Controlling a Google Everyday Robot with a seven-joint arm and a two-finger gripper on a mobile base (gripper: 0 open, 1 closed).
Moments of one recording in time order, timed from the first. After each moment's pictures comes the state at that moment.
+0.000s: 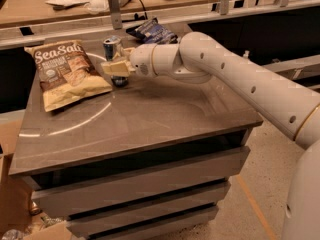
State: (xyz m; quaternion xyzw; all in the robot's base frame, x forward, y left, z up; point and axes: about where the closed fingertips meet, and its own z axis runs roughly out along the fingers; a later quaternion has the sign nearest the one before) arm 0.685 0.138 0.884 -0.46 0.63 0.37 0.51
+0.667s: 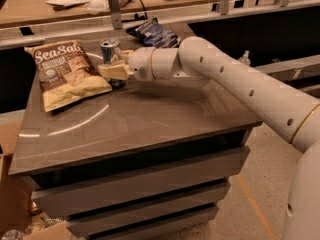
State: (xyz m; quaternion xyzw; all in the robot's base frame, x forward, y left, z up) arm 0.676 0.145 0.877 -0.47 0.61 0.38 0.51
